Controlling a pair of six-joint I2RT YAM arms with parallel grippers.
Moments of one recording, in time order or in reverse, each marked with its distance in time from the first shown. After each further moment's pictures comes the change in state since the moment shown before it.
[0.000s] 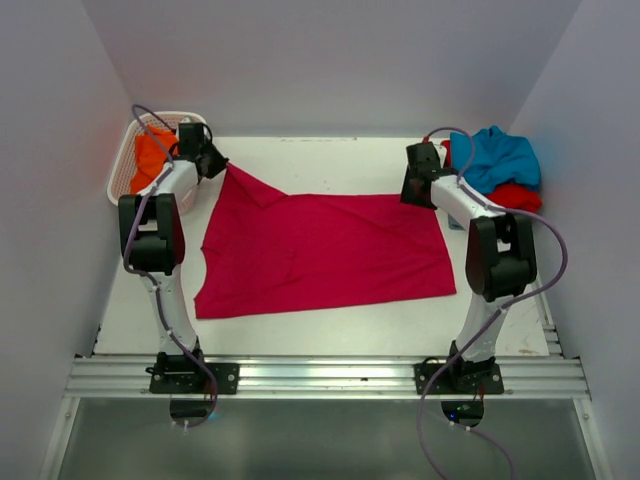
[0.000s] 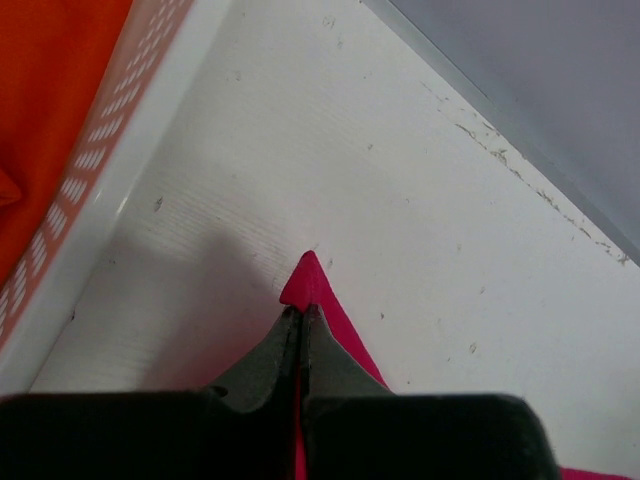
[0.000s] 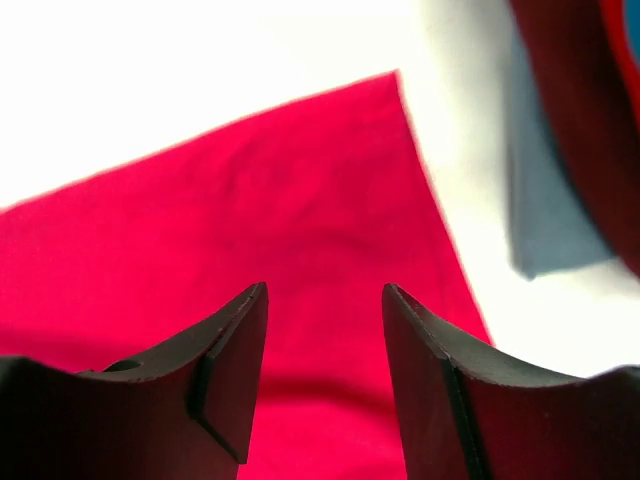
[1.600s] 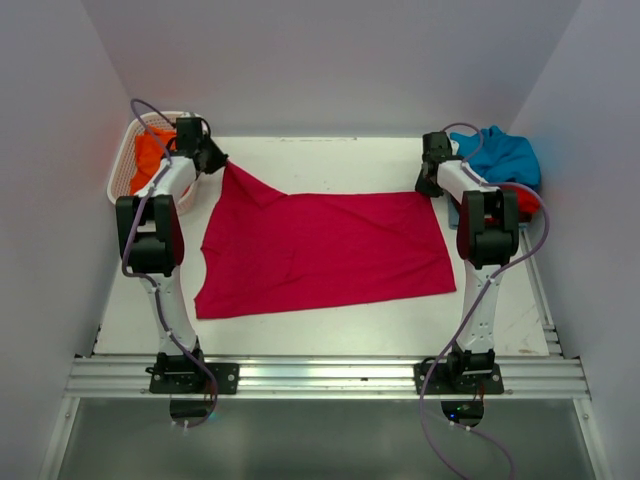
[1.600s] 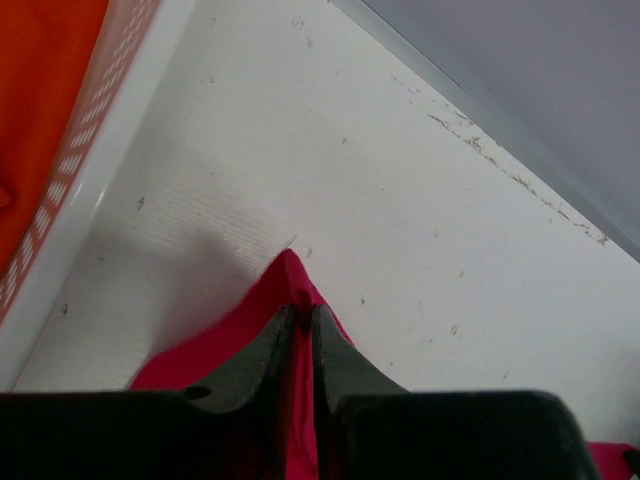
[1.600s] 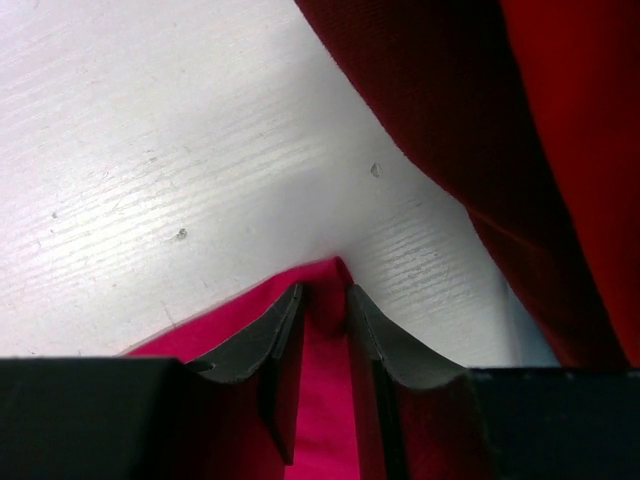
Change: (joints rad) left arm 0.000 -0.019 0.038 -0.069 0.039 0.029; right arm -0.167 0.380 0.348 -0.008 -0.073 0.010
